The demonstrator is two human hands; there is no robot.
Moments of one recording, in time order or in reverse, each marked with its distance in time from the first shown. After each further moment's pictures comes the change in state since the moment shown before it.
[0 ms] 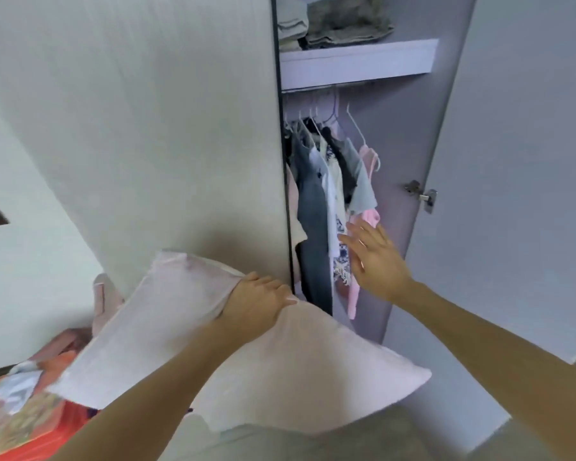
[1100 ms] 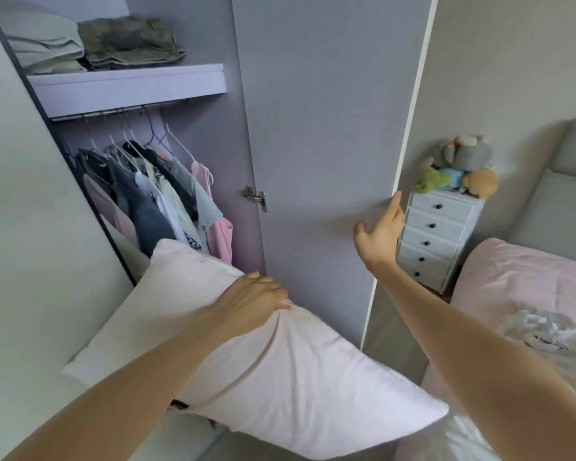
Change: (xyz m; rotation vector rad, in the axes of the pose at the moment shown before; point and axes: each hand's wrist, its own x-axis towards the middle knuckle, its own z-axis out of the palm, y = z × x) left_hand 0.142 0.180 -0.021 -0.238 0.338 0.691; right_hand -0.172 0.123 -0.160 0.162 0.708 1.072
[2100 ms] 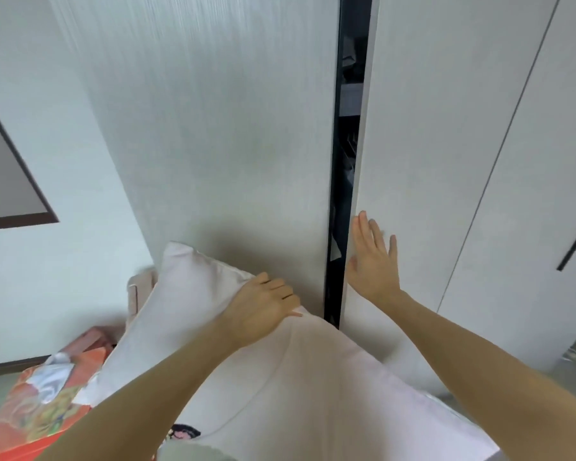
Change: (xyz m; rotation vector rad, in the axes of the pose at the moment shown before) left_hand -0.249 -0.046 -0.110 0.274 -0.200 -0.402; right_hand -0.176 -0.157 0.198 -0.347 -0.607 -0.750
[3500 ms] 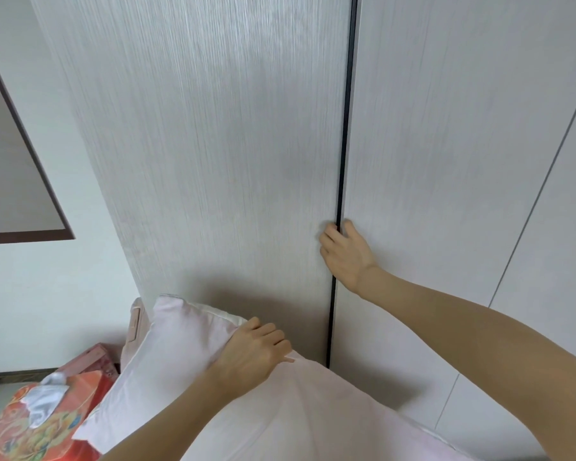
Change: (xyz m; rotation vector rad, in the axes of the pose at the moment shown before) left_hand 0.018 -0.021 0.050 0.048 -0.025 -0.183; right_hand 0.137 -0.027 -0.015 -1.005 -0.022 -0.702
